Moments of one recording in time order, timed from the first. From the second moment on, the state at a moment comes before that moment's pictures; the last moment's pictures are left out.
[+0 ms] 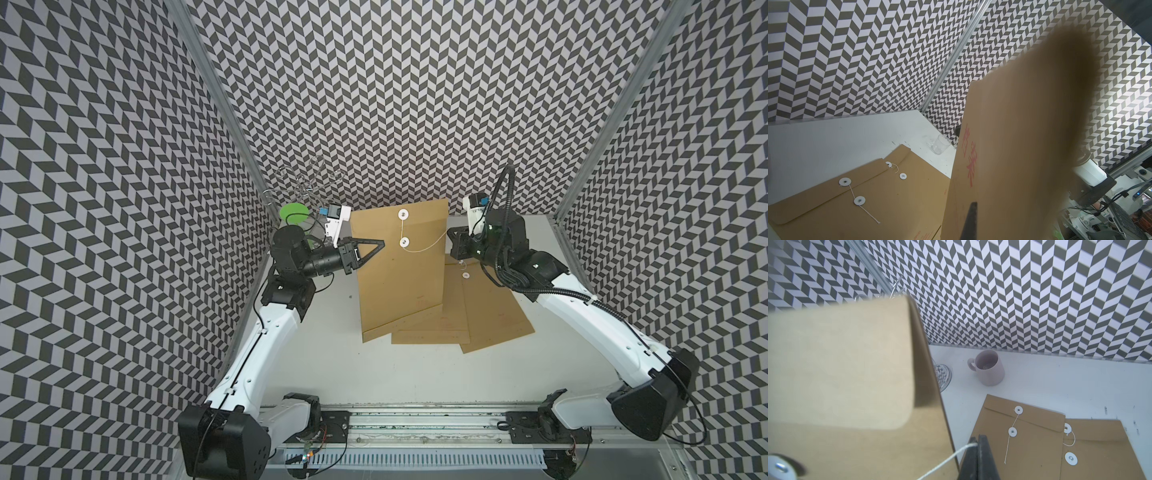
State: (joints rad) left arm -0.14 1.15 1.01 0.15 1.08 -0.66; right arm 0.59 1.40 1.41 -0.38 0.03 0.32
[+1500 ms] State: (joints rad) left arm -0.11 1.18 0.94 0.18 0.99 -0.76; right arm 0.74 1.58 1.68 -0.53 0.28 0.20
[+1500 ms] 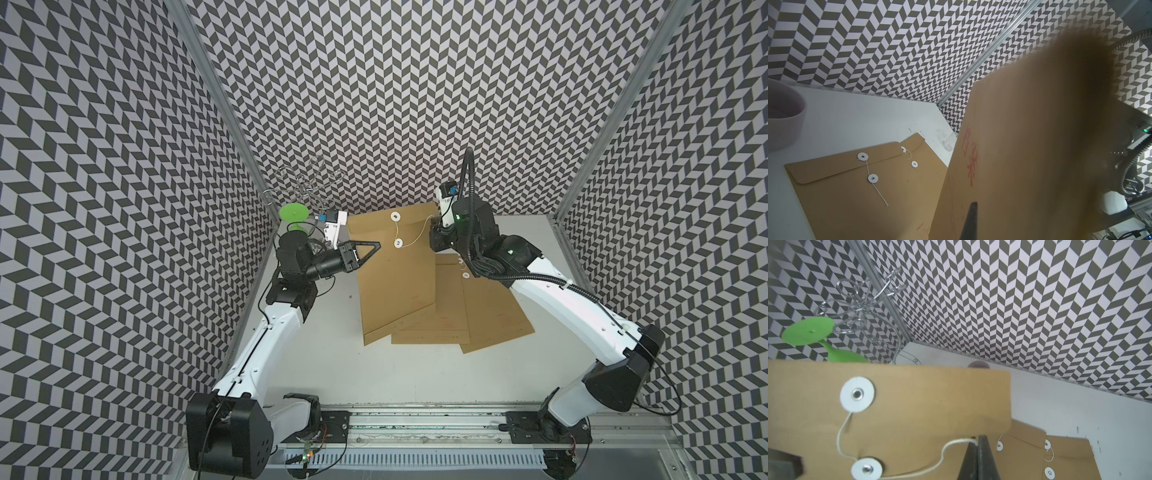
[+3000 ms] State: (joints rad) left arm -0.24 1.17 0.83 0.22 0.95 -0.81; right arm 0.80 1.75 1.96 -0.58 0.25 0.17
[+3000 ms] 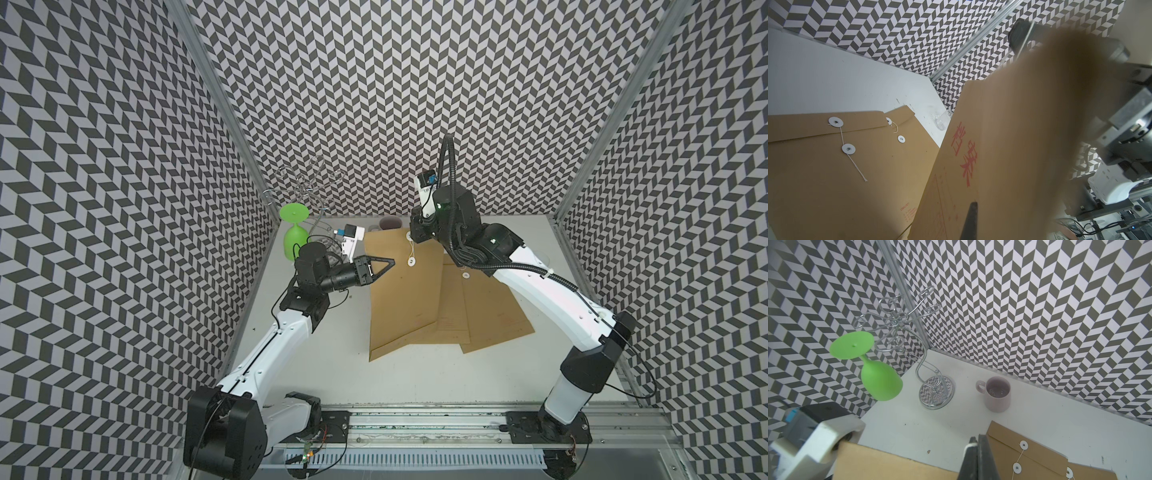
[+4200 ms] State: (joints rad) left arm -0.21 1.26 0.75 0.32 0.91 -0.82; right arm 0.86 1.82 2.03 -0.64 0.16 0.18
